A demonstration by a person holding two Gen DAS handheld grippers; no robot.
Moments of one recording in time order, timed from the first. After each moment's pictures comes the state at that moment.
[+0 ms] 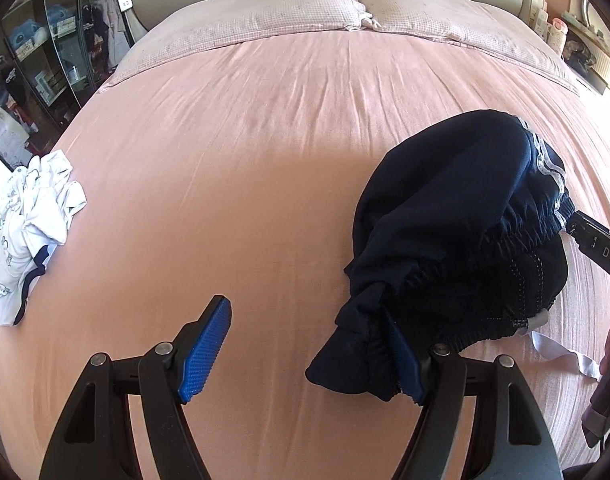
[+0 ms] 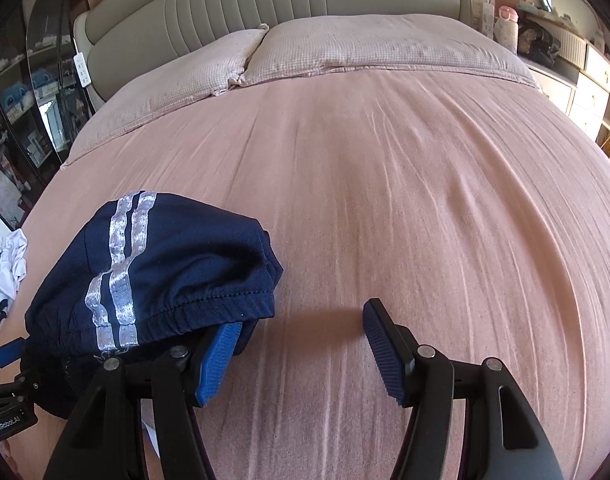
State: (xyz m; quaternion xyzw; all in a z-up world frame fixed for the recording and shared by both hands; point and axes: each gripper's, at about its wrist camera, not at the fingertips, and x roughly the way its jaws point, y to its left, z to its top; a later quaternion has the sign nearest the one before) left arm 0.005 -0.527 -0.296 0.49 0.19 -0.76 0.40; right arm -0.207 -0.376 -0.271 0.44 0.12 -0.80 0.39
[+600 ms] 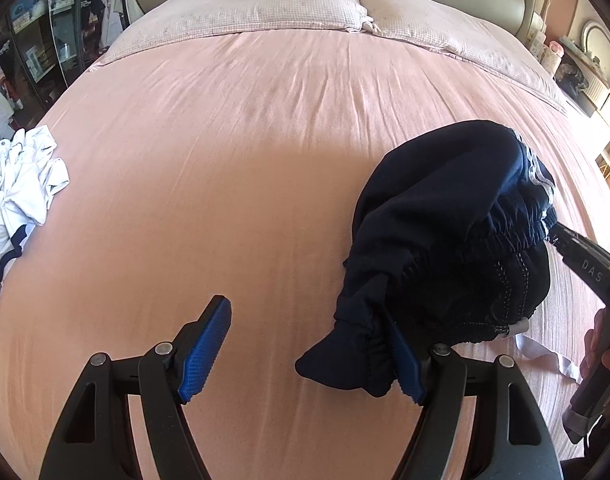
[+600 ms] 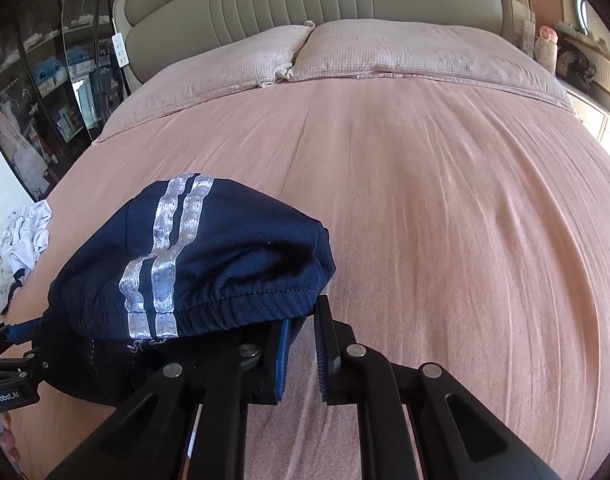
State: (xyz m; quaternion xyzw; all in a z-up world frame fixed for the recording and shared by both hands) left arm 0.017 -0.525 -0.302 0.47 0.24 -0.77 0.37; right arm -0.184 -0.407 -0.286 0.43 0.13 -0.78 0.45
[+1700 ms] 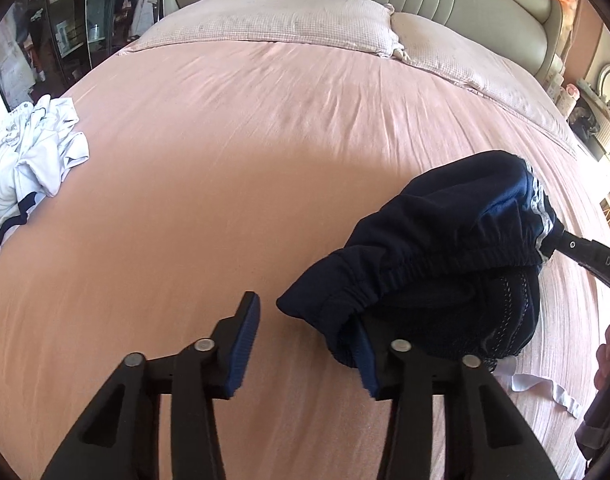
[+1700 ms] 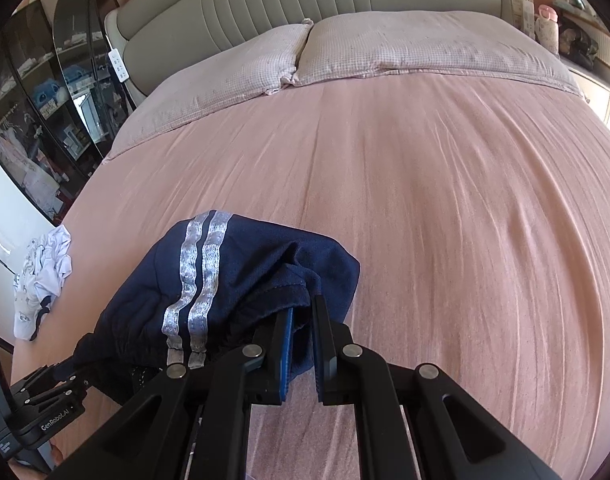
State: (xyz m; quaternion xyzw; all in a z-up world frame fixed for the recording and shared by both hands) left arm 0.038 -0.532 -0.305 0.41 0.28 -0.77 0.39; right arm -0.190 -0.413 -0.273 0.46 0.10 -0.75 0.46
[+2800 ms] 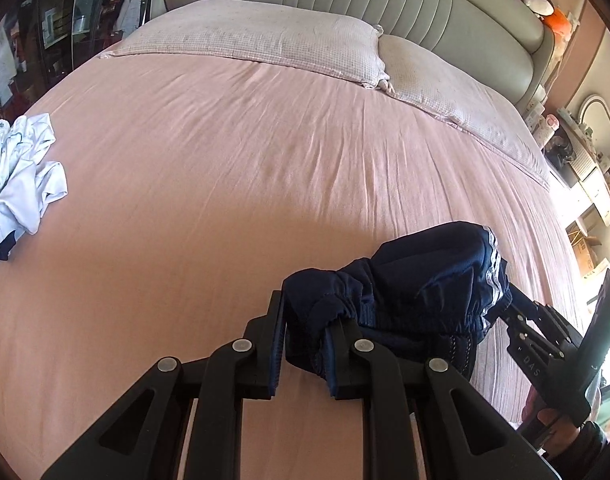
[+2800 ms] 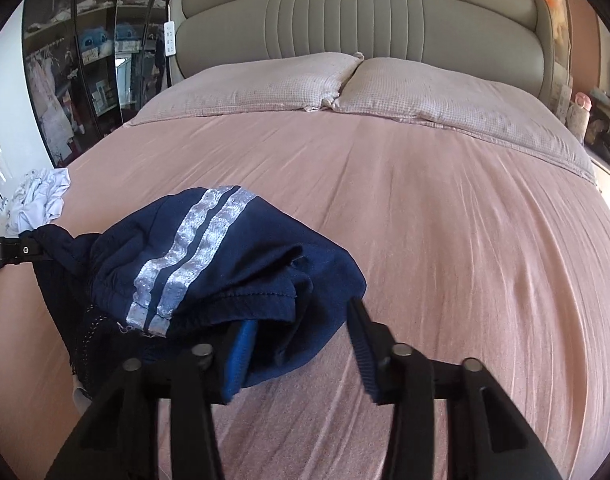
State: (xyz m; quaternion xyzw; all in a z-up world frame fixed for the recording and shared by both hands) left arm 0.031 -0.579 -0.278 0.38 0.31 -0.79 0.36; right arm -0.171 -0.424 -0.276 0.35 0.19 -0.77 0.50
